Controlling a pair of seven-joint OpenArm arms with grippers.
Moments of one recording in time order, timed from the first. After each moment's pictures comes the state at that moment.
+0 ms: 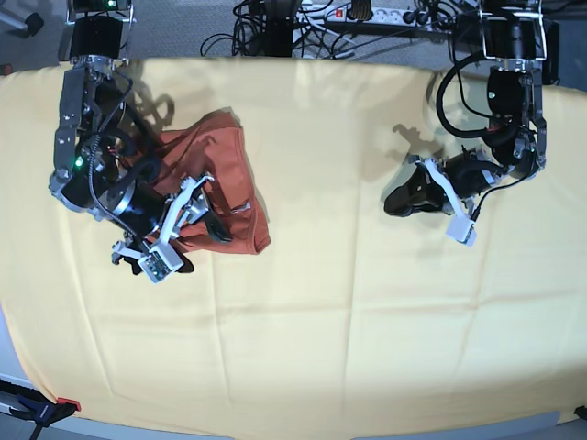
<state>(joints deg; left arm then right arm) 0.0 -23.5 -6.2 84.5 -58.8 -42.8 52.7 4.3 12.1 2.2 105.1 26.0 41.4 -52.1</state>
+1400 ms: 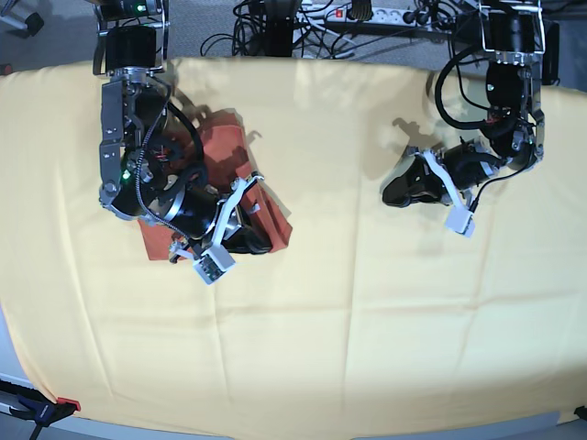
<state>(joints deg) 1.7 -23.5 -6.2 84.5 -59.9 -42.8 52.7 6.8 4.4 -2.2 96.8 25.9 41.4 -49.3</state>
